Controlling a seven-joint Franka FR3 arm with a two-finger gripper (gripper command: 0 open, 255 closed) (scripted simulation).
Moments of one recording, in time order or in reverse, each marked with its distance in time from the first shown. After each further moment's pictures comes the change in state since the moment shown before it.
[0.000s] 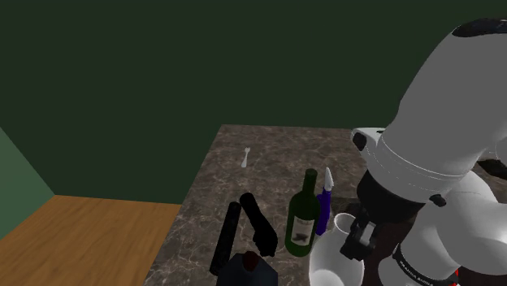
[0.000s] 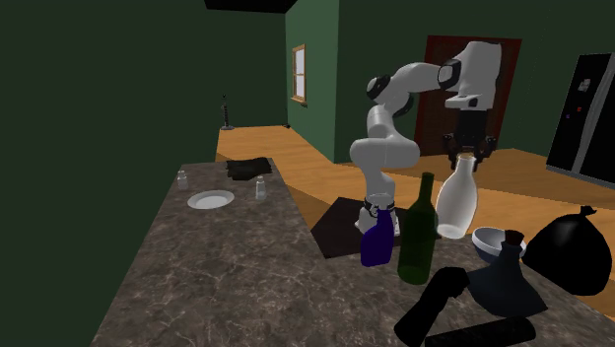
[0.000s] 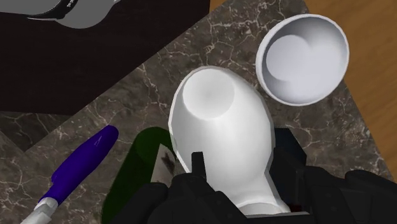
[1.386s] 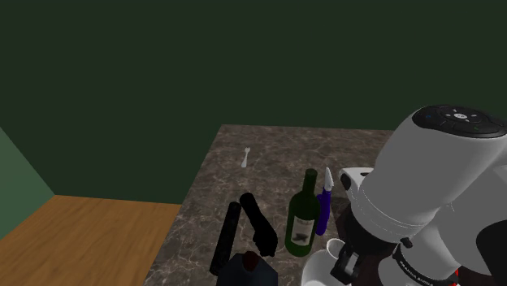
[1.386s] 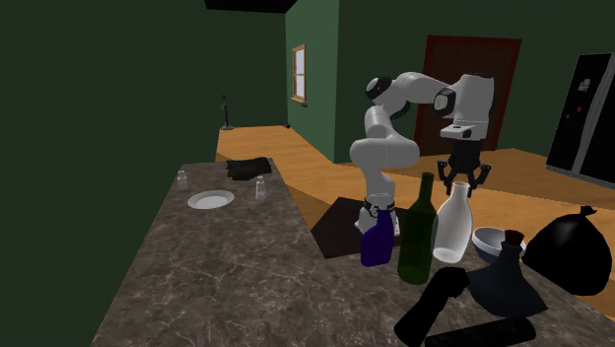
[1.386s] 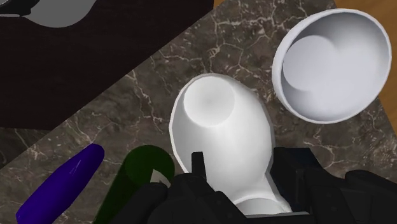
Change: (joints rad) arm 0.053 -0.014 0.117 -0.196 0.113 0.178 -0.001
